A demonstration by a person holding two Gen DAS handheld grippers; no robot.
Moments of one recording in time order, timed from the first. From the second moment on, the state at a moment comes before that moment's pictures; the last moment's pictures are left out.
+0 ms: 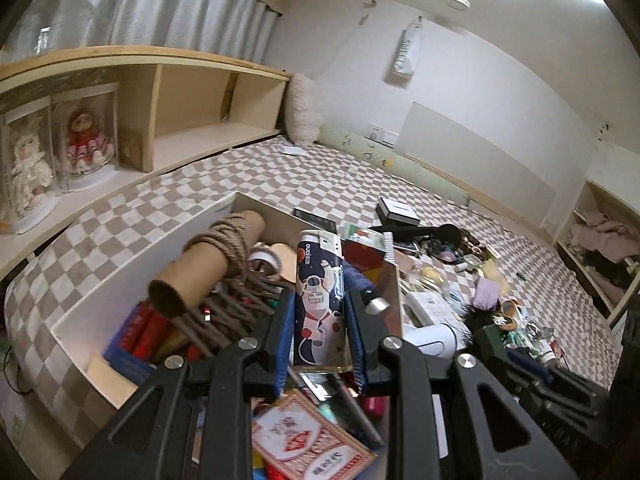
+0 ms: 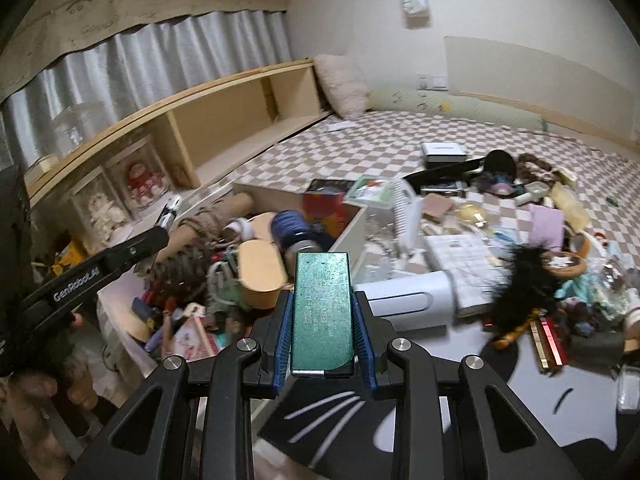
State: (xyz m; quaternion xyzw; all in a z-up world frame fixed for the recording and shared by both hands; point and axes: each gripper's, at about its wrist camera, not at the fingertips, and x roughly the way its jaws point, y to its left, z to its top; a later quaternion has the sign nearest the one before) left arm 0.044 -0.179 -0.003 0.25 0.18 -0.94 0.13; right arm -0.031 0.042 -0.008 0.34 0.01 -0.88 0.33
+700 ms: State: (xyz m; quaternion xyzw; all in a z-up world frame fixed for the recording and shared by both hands) left arm 0.077 -0.237 -0.008 0.23 0.25 -0.92 0.22; right arm -0.001 -0.034 -0.013 0.34 0.05 -0.84 0.42
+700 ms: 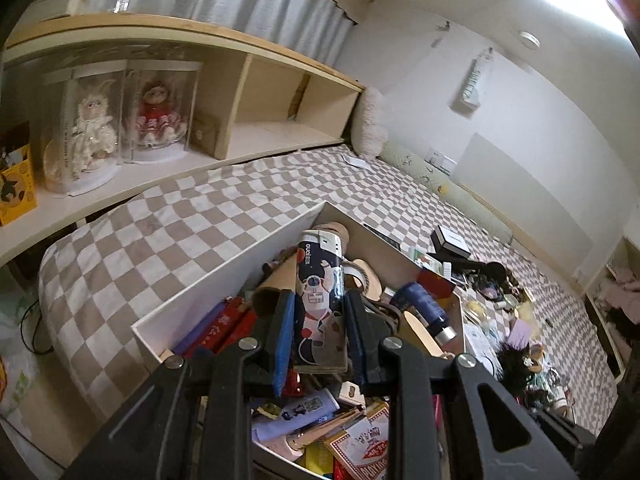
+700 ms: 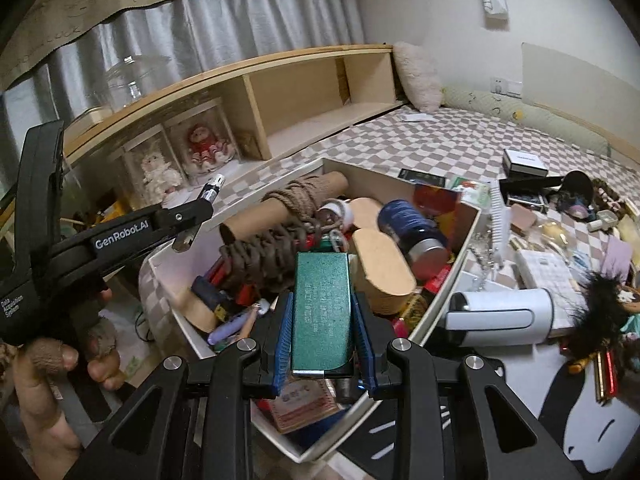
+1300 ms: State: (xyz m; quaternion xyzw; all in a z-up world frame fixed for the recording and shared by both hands) left arm 0.093 -0.237 0.000 0.18 0.27 -0.91 0.26; right arm 0.002 -0.049 -0.027 0.36 0.03 -0.81 0.47
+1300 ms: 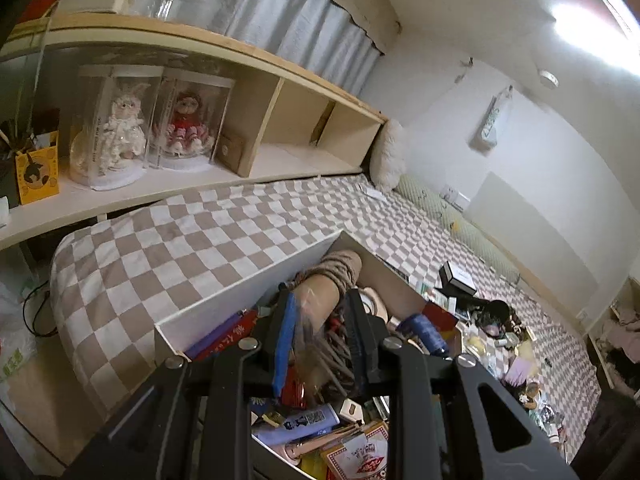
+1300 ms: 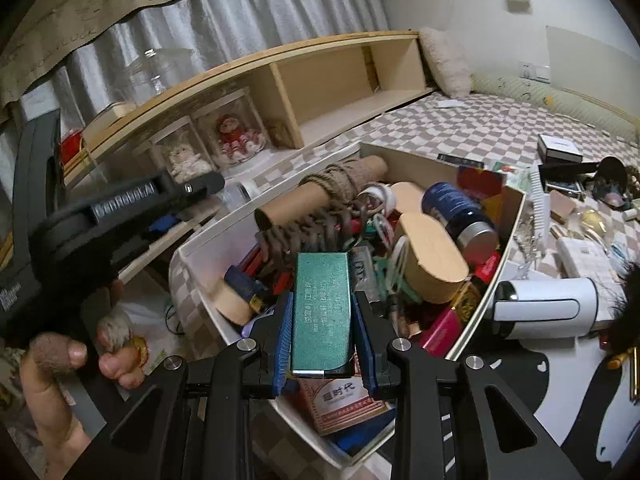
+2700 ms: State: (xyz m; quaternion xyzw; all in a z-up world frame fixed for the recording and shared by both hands) left arm 0.084 -0.225 -0.001 0.19 0.20 -0.91 0.31; right arm -0.008 -0.017 -0.021 0.34 0.04 -0.86 0.38
